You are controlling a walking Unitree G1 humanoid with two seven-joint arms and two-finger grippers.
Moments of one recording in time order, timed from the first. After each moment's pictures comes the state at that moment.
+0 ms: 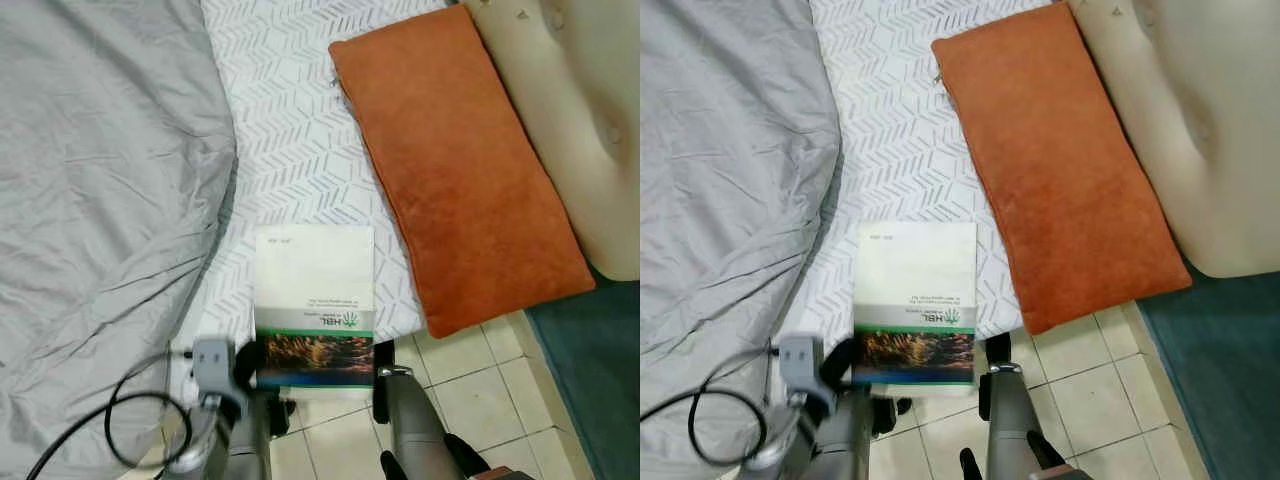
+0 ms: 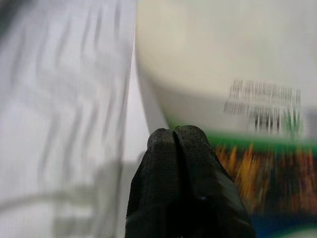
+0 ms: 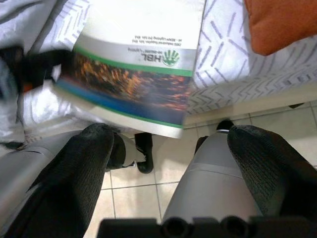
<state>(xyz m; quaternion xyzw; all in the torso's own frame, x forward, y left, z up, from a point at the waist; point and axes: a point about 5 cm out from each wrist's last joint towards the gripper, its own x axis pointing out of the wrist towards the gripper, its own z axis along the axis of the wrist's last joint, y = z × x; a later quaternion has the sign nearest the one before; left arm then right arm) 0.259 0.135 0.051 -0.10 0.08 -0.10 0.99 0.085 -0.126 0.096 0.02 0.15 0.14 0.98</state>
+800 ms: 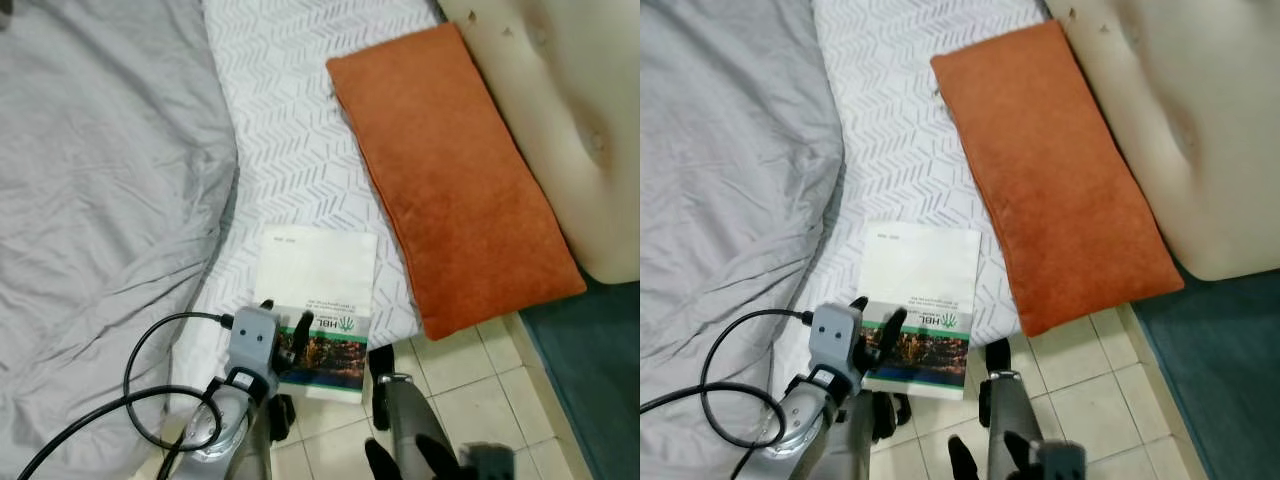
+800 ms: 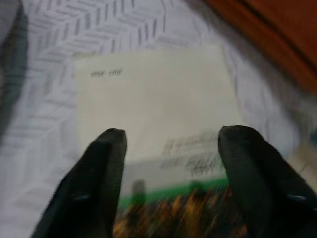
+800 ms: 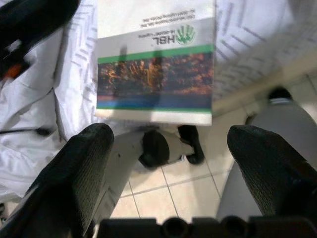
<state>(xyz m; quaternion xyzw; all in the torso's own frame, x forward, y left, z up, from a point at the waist) 0.232 0.117 0.085 0.05 0.04 -0.17 0.98 0.122 -0.124 0.062 0.17 0.20 0.15 0.95</state>
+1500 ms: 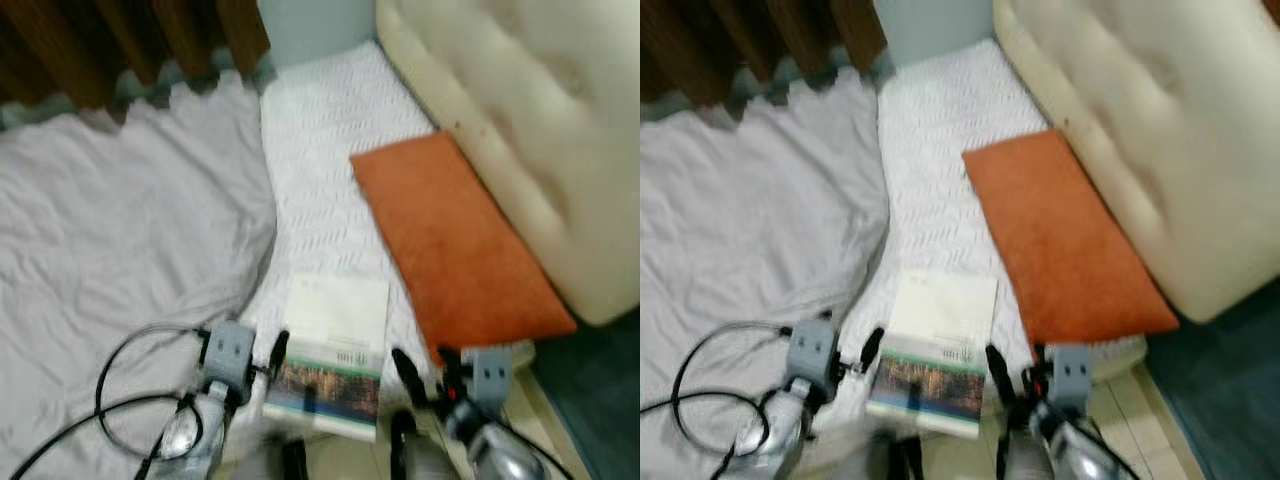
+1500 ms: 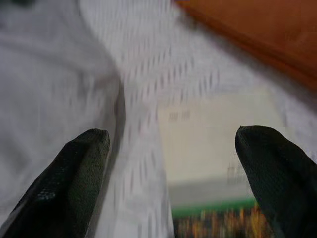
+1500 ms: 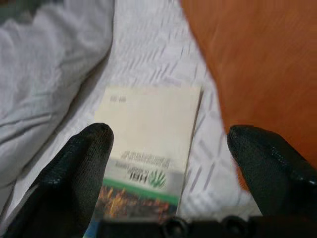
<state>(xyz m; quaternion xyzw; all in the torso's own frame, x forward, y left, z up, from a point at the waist) 0.252 0.129 0.078 0.07 0.04 -0.13 0.99 0.225 -0.163 0.063 0.09 0.10 0.10 0.99</state>
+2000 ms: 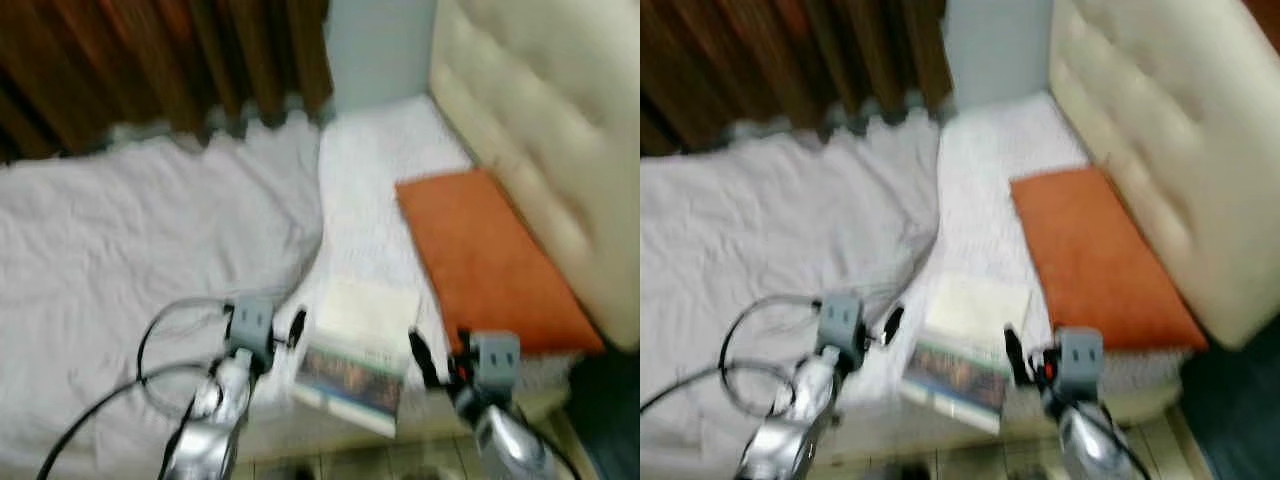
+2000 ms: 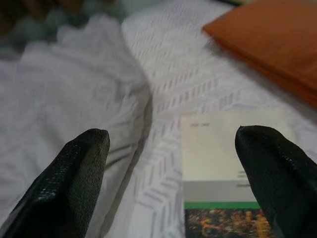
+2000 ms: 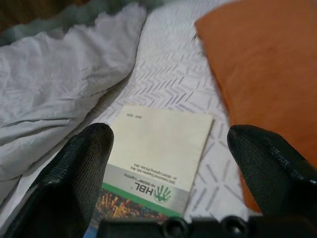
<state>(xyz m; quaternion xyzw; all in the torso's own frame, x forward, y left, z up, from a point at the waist) 0.287 0.111 0.067 0.05 0.06 -0.14 0.99 0.238 -0.178 0.062 0.04 0.08 0.05 0.99</state>
